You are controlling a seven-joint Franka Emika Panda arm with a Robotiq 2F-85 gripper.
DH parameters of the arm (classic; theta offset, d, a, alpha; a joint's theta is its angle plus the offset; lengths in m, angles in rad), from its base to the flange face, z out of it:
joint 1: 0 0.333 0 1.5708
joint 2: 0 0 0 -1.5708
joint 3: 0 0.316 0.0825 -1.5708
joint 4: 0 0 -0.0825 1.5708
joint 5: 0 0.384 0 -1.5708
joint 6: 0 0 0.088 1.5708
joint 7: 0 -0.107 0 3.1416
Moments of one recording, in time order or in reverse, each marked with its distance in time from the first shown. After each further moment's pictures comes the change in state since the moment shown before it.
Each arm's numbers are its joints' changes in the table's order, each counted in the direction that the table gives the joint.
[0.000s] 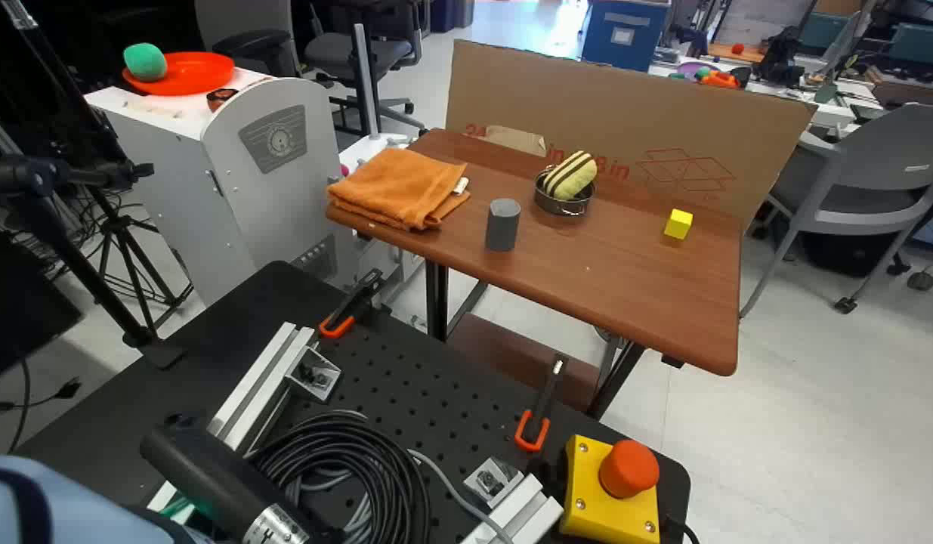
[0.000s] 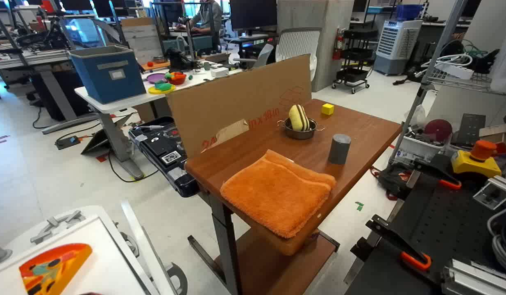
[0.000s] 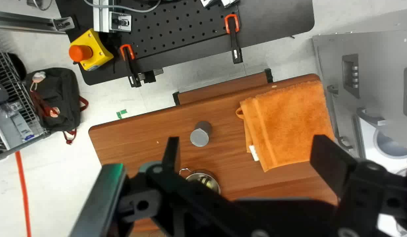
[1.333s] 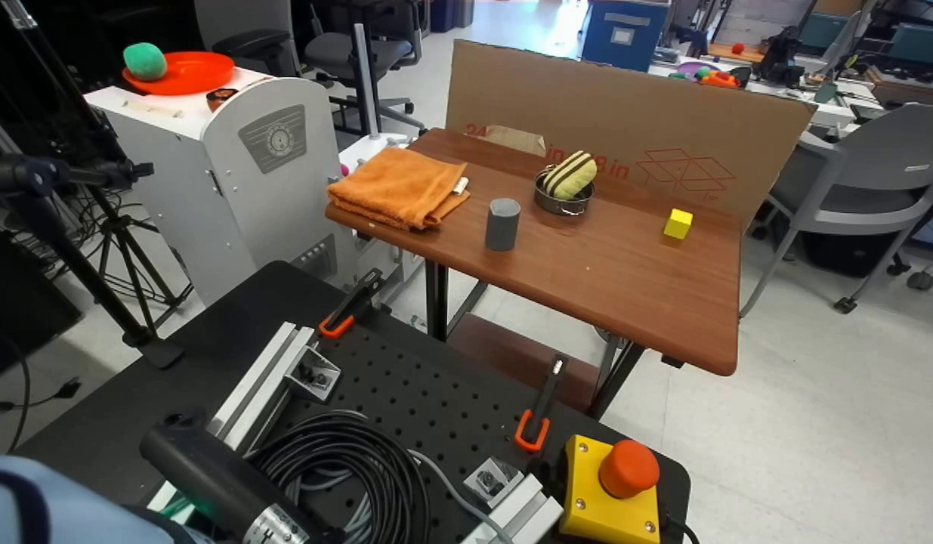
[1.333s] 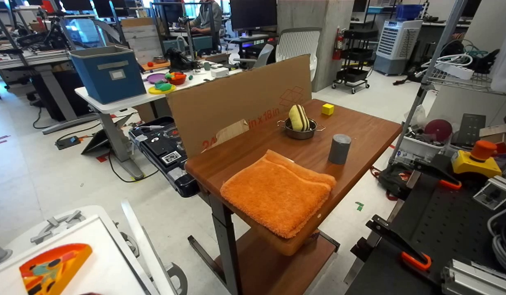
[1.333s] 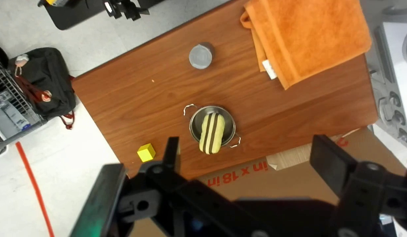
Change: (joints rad) arm -0.013 -0.355 -0.129 -0.201 -0.145 -0.231 -0.079
